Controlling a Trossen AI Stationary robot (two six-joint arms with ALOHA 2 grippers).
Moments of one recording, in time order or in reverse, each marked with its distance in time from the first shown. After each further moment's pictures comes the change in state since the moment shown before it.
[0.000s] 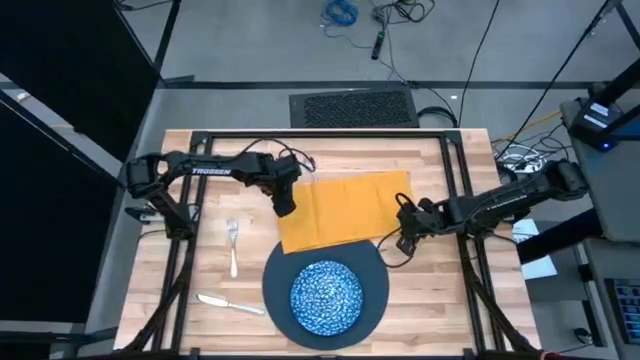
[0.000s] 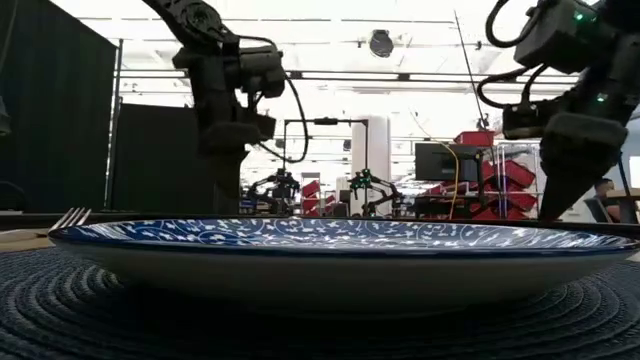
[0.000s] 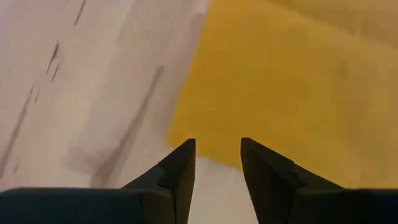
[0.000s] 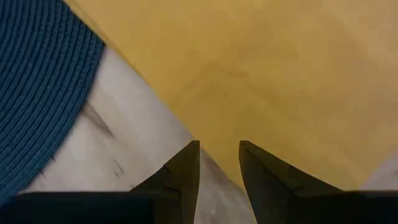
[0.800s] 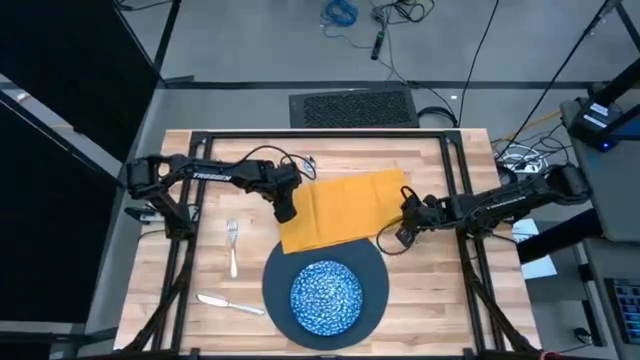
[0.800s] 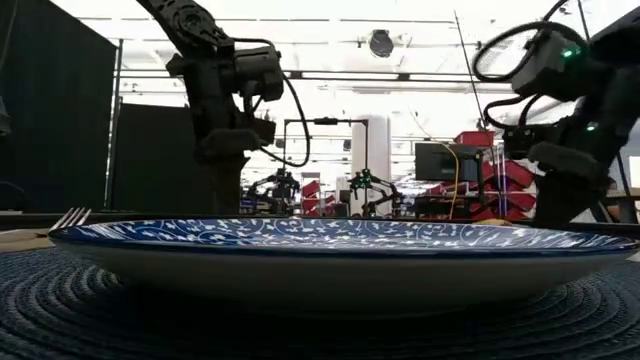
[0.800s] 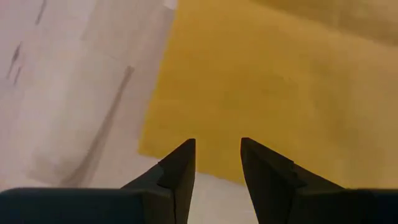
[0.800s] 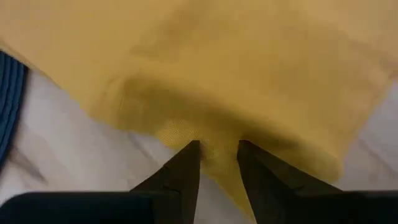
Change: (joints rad) left arm -0.056 0.004 -0.037 0.046 0.003 -0.016; right arm -0.167 -0.002 -0.137 0.171 -0.001 -0.031
